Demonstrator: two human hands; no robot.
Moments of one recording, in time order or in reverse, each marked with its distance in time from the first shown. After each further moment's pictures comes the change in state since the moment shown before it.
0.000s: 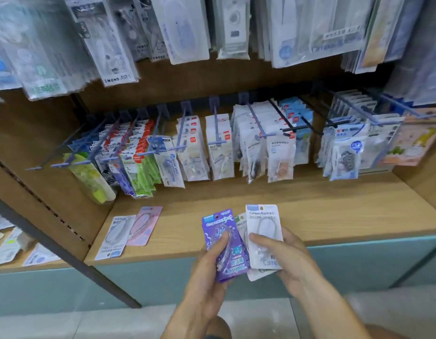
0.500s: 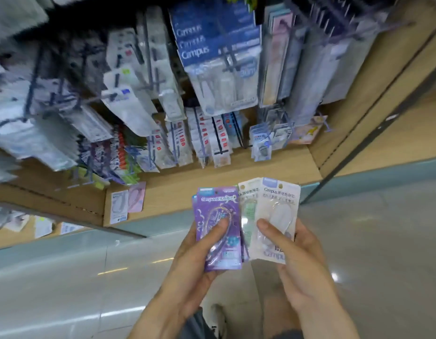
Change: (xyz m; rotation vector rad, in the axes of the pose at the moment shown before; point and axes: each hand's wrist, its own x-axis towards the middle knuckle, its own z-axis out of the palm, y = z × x) left_hand -0.255 0.159 0.204 0.185 -0.044 -0.243; right_hand -0.262 -0.246 -0.039 0.248 0.239 0.096
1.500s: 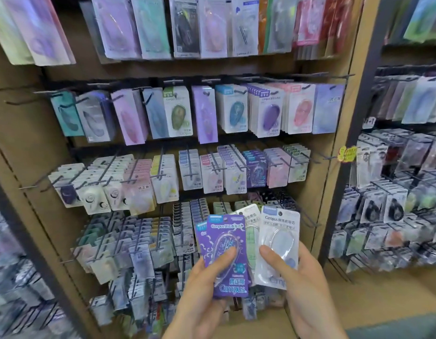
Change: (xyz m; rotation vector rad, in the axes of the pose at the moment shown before) left_hand -0.363 0.306 0.184 -0.143 -0.191 0.364; right_hand -0.341 -0.383 0.146 -0.099 -0.222 -0.486
